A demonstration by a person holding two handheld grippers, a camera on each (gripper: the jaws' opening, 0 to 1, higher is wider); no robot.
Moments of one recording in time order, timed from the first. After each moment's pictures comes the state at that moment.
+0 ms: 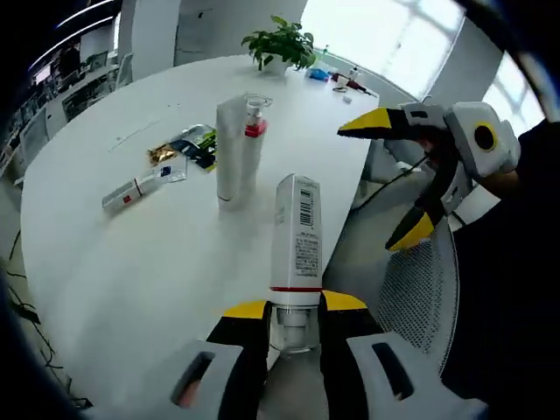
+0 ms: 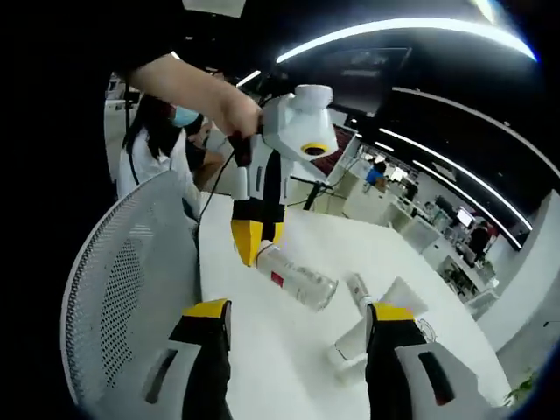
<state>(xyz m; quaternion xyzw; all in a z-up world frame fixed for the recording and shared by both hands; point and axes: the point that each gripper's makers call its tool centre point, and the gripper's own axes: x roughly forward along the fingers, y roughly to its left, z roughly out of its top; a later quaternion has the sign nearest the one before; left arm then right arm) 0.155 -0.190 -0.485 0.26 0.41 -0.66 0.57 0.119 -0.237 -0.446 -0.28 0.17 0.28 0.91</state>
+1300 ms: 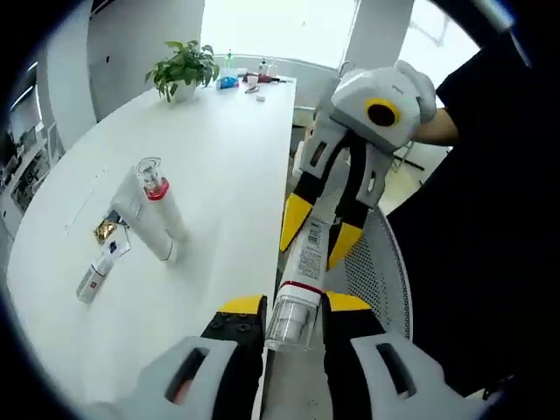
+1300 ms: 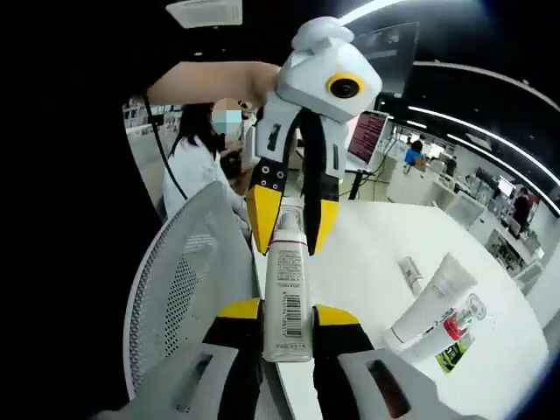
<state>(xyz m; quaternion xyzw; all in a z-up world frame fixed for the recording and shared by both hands) 0.108 -0.223 -0.421 0.24 0.29 -0.78 0.50 0.086 -0.235 -0.449 -0.13 0.21 0.34 0.91</state>
